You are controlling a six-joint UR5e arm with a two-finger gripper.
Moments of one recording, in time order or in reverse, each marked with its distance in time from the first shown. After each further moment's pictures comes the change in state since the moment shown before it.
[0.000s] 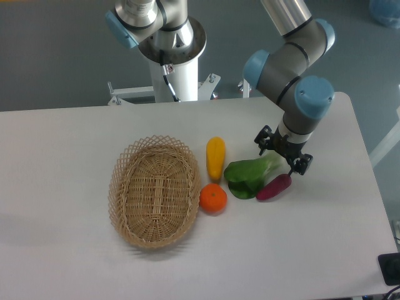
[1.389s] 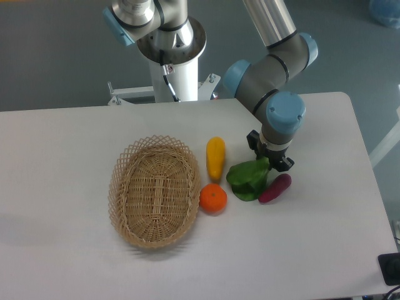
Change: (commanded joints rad) arm -0.071 -0.006 -0.006 0.009 0.080 -0.008
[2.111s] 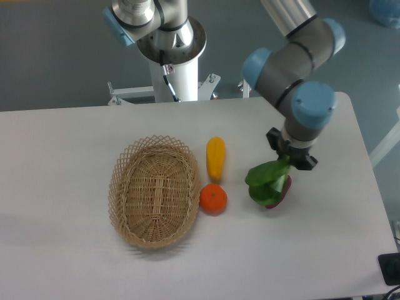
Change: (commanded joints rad) arm 0.006 -0.067 0.420 -0.328 -0.009 -0.001
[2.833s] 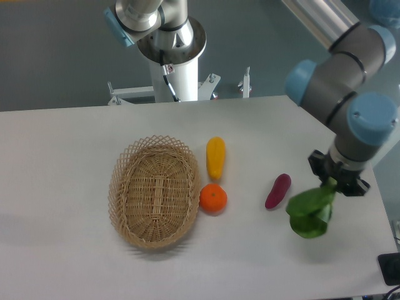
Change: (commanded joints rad) arm 0.021 -0.216 0.331 0.002 -0.048 -0.009
